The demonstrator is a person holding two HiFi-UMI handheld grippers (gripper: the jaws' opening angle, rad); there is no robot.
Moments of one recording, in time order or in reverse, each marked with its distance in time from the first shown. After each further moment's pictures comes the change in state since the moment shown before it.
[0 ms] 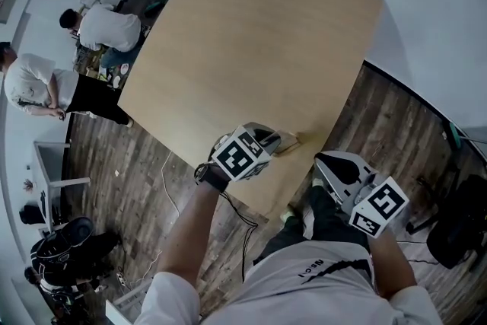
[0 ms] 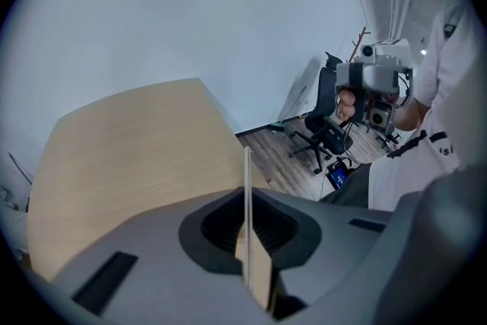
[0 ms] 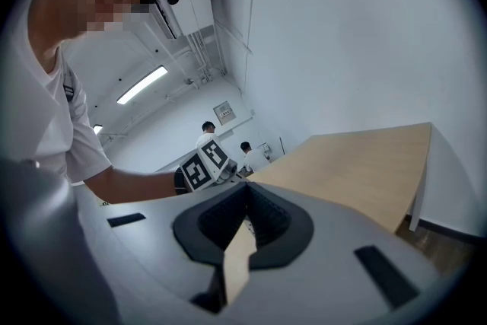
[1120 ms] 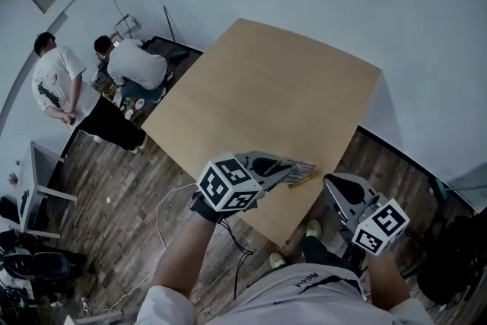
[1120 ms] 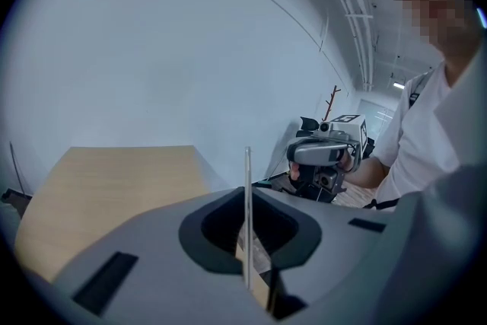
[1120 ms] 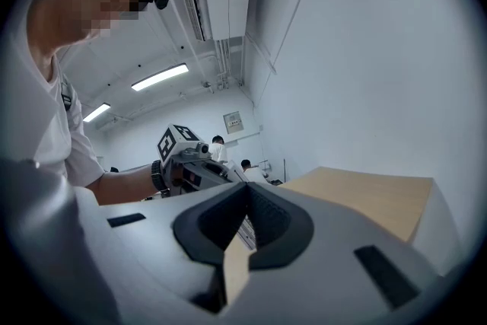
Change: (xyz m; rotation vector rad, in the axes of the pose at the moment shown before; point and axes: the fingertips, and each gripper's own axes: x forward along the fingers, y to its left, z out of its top) left arm -0.186 -0.084 0.059 -0.014 -0.474 -0.053; right arm -0.023 0.099 0.070 -0.202 -0.103 -0.027
